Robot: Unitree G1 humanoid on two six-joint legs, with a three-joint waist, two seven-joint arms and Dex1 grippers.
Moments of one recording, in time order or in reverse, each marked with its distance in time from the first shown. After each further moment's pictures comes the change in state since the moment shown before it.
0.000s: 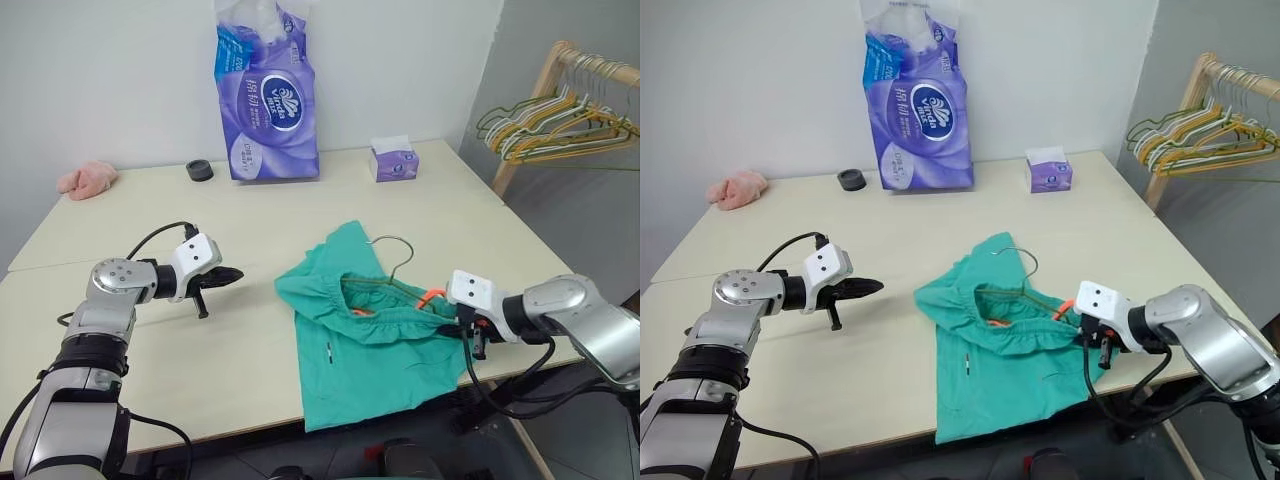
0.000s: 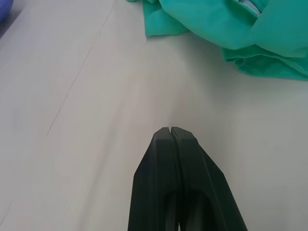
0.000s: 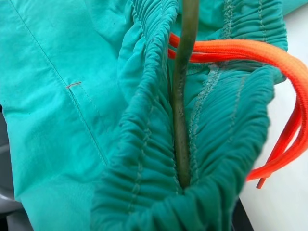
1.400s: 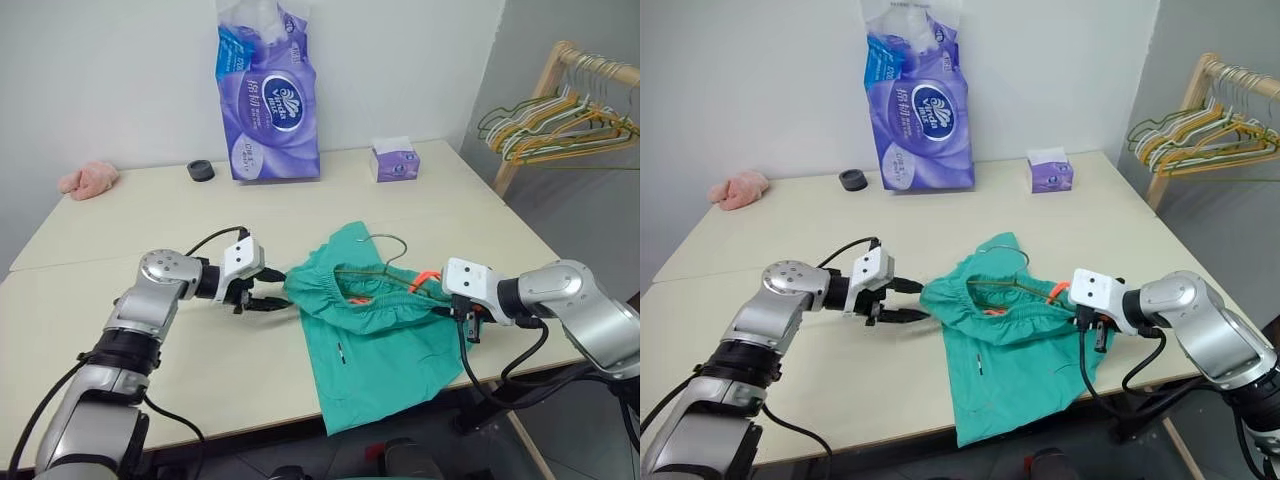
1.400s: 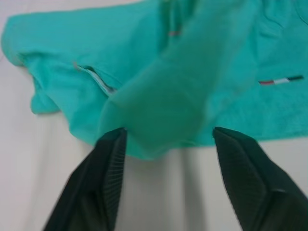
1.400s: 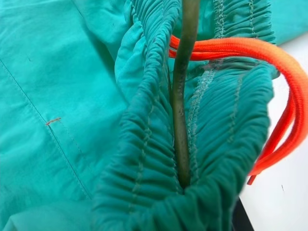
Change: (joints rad) left arm -0.016 -0.091 -0.127 -0.263 -0.126 0.245 -0.163; right arm -0.071 0.058 0.018 0.047 -0.120 -0.140 -0.018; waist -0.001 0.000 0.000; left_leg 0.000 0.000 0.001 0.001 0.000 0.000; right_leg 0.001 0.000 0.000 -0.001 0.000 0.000
